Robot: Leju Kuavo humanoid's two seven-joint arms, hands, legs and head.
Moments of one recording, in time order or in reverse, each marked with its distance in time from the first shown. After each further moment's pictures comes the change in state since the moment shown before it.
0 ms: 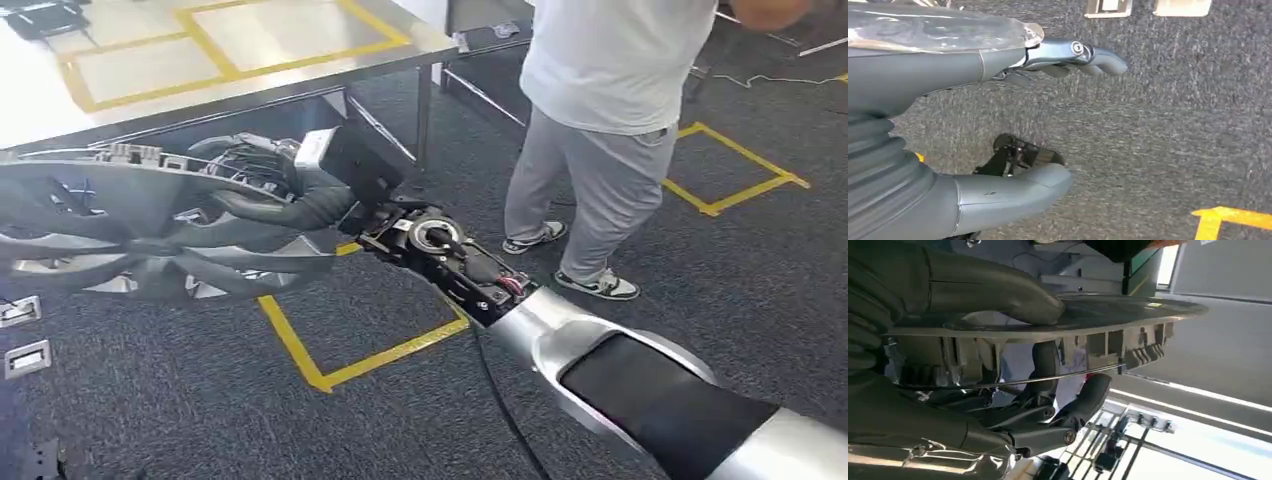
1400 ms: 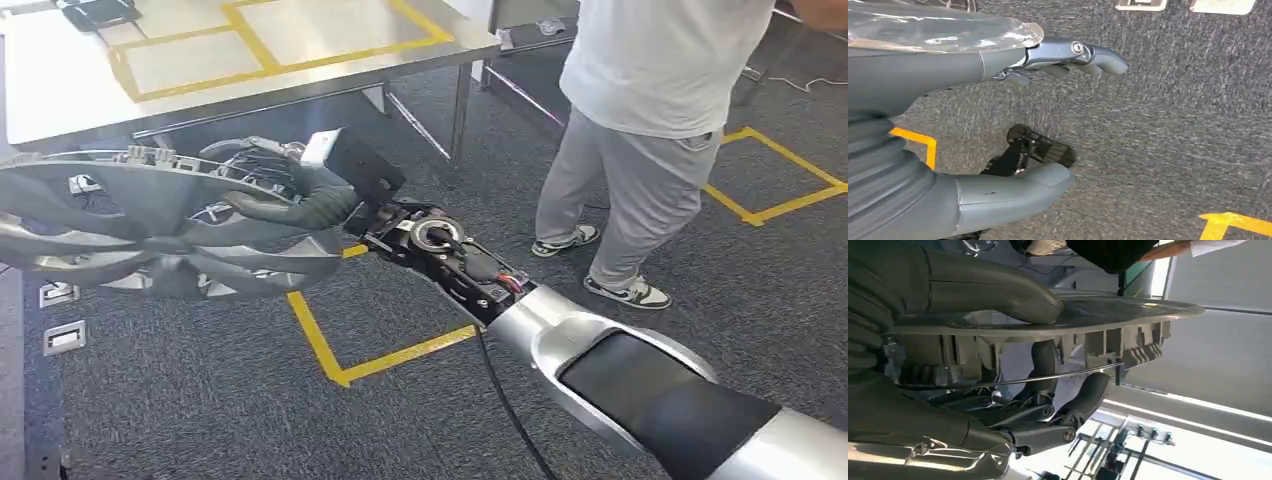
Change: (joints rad) left arm 0.019 0.000 0.000 0.000 0.042 -0.053 0.032; right arm -0.012 0.006 -0.001 0.066 -0.003 0.001 -0.016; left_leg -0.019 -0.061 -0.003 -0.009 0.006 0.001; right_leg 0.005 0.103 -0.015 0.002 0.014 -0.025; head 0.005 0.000
